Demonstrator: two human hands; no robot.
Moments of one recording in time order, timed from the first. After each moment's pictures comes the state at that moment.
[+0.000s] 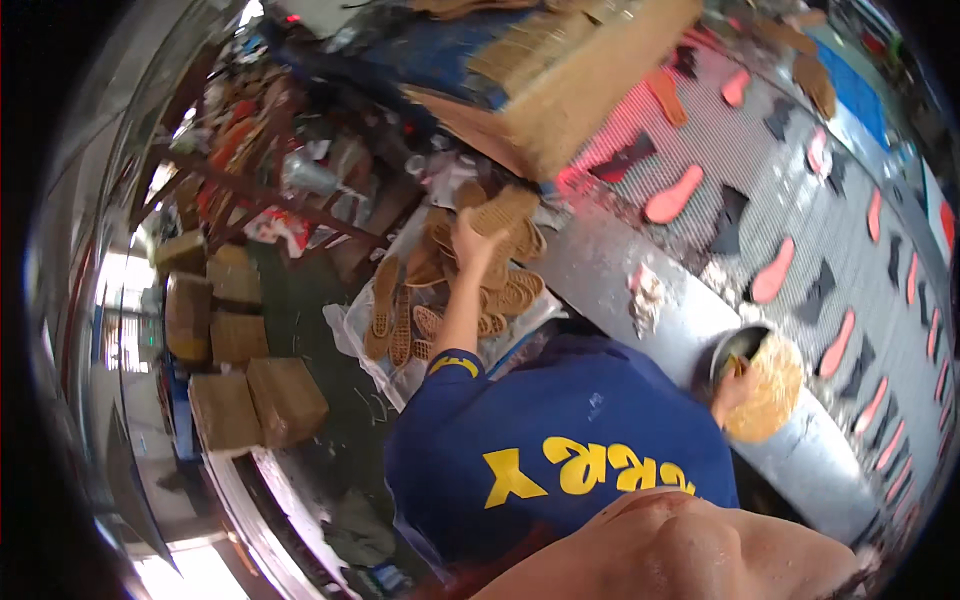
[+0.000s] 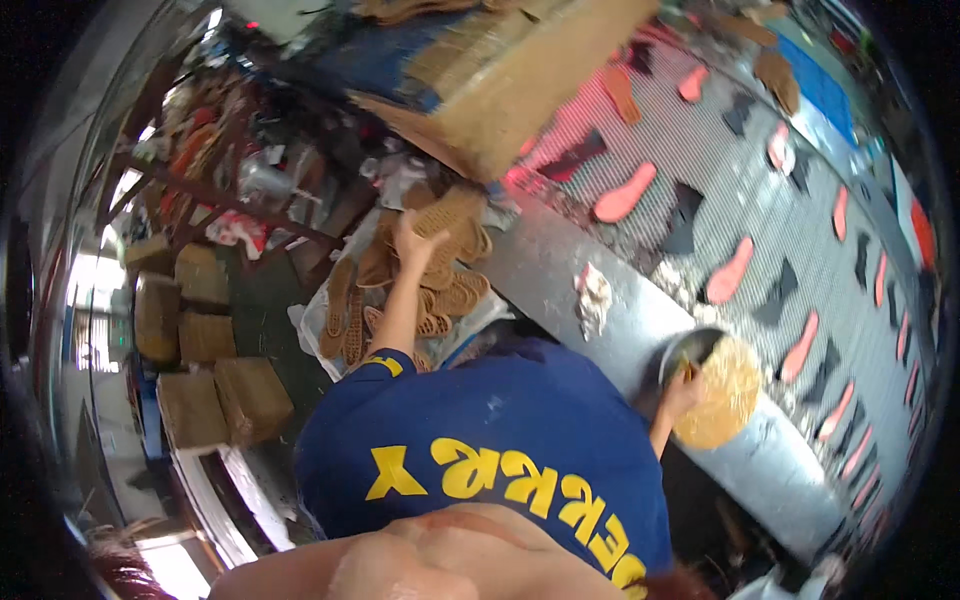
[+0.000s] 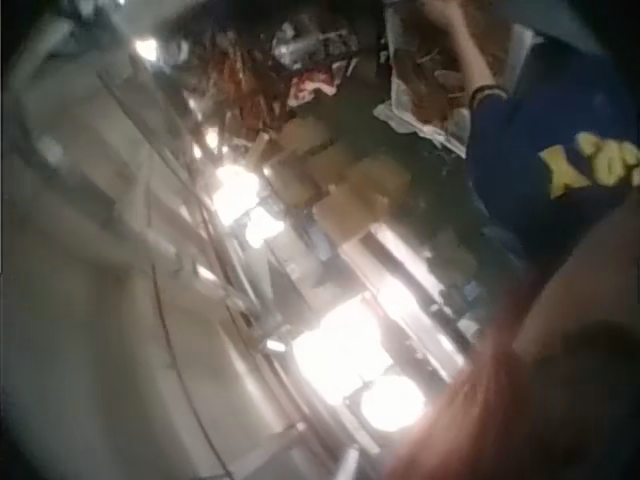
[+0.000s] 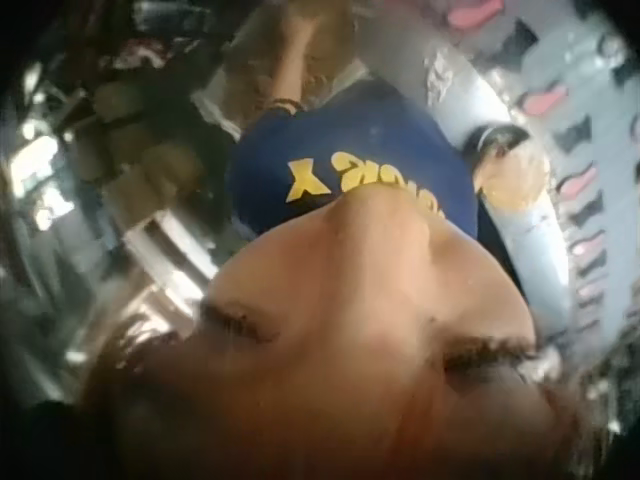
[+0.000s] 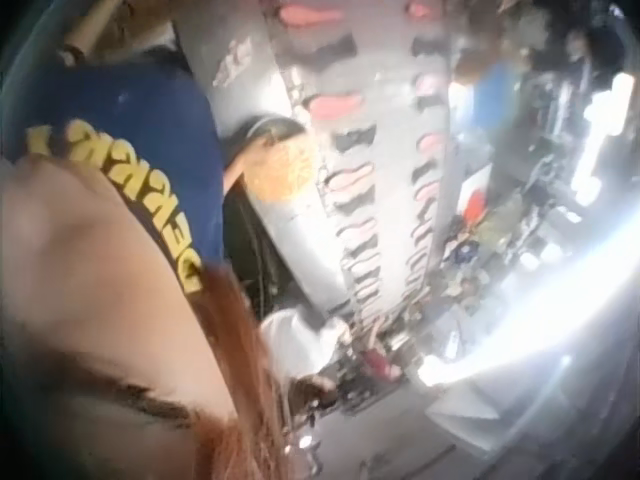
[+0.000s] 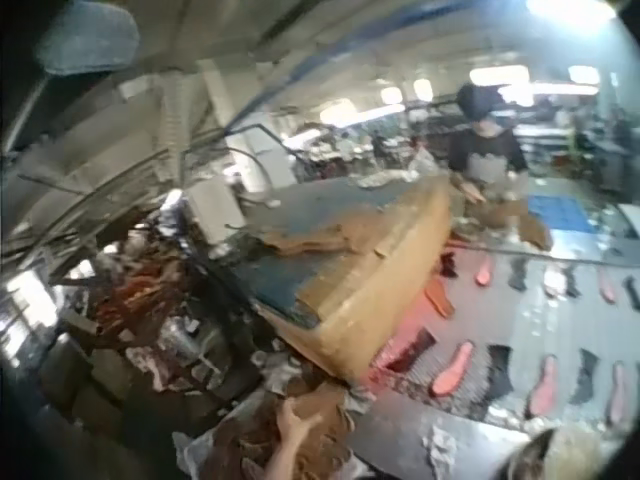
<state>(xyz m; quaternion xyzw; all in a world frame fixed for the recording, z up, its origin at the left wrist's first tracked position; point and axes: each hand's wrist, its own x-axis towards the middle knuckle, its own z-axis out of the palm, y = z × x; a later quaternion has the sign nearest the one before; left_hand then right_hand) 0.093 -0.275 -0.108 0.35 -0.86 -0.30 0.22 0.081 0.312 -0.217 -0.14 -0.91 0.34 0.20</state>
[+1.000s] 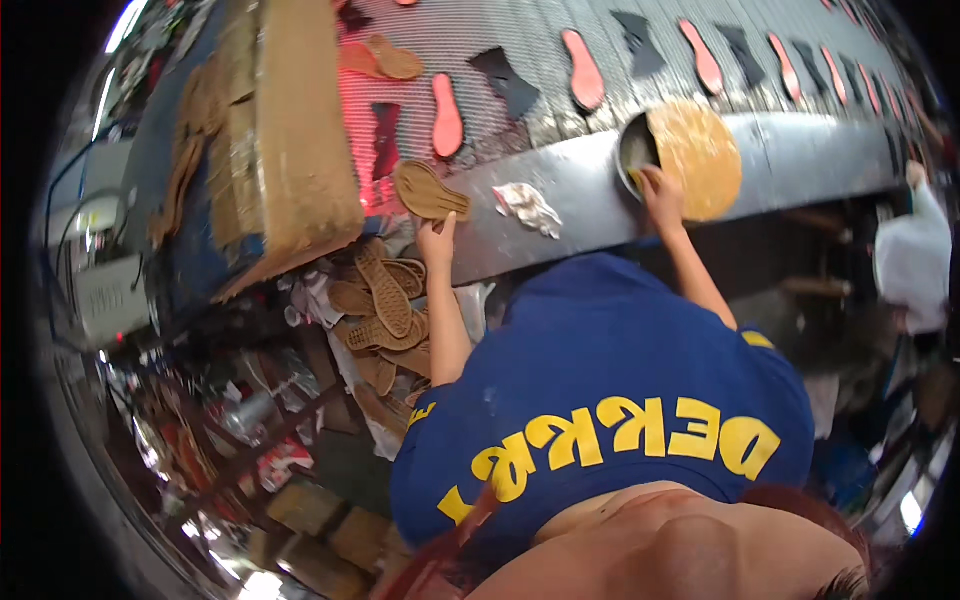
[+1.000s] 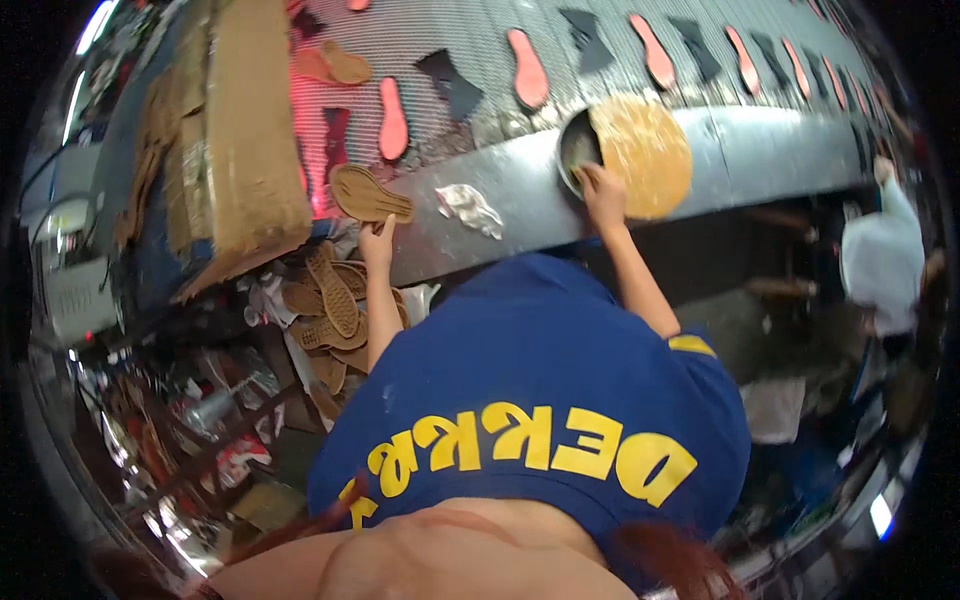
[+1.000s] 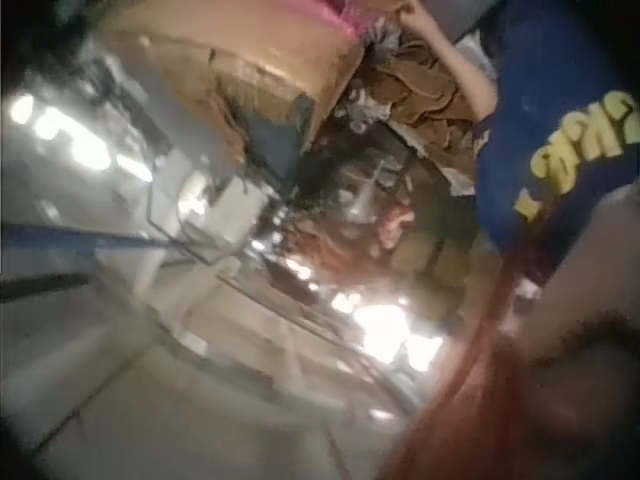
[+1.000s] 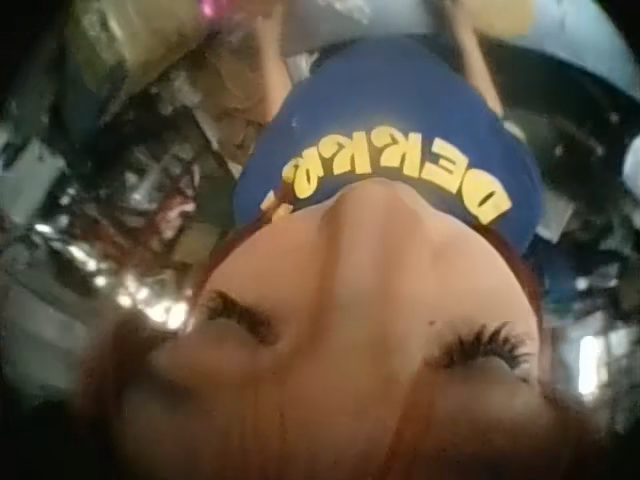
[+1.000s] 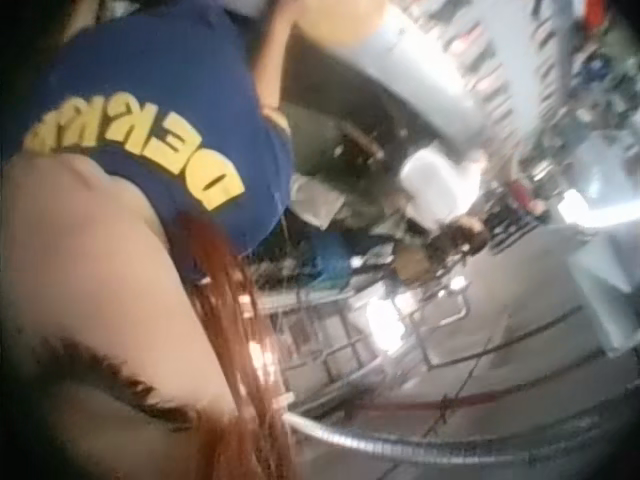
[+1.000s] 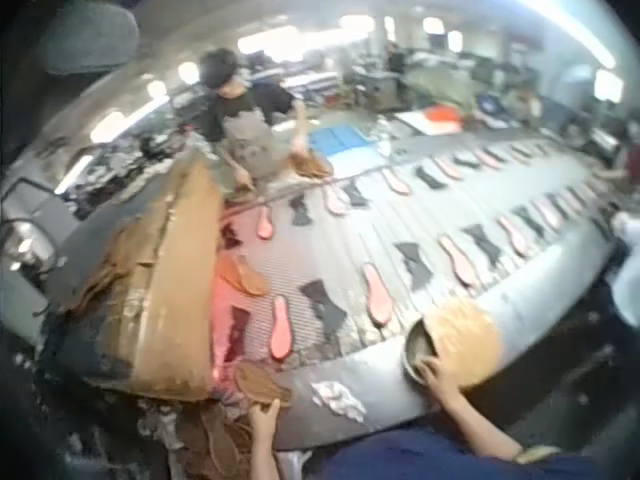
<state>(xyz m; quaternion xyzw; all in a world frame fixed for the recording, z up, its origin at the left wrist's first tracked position) -0.004 -0.151 -0.197 0.05 -0.83 -0.55 -0.03 0.088 0.280 -0.192 -0.17 -0.91 0.33 0.19</state>
